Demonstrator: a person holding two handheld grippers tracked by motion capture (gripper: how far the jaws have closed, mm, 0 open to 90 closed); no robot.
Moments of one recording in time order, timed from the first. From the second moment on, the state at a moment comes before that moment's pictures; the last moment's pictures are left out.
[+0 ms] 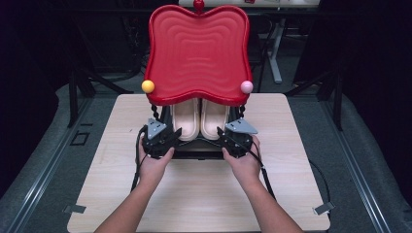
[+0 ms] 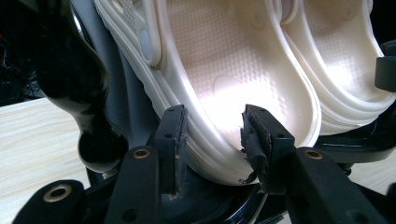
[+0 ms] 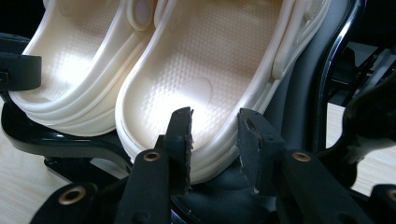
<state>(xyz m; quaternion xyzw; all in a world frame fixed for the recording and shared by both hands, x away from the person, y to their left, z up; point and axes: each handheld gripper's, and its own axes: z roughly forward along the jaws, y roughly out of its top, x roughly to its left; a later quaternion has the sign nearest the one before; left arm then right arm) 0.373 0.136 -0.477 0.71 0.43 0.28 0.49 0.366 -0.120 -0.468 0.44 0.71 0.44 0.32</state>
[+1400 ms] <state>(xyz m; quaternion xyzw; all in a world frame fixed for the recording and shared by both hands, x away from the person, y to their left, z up) 0.324 0.170 -0.474 0.72 0.40 0.27 0.50 0.308 -0.151 -0.453 0.39 0.73 0.43 0.35</state>
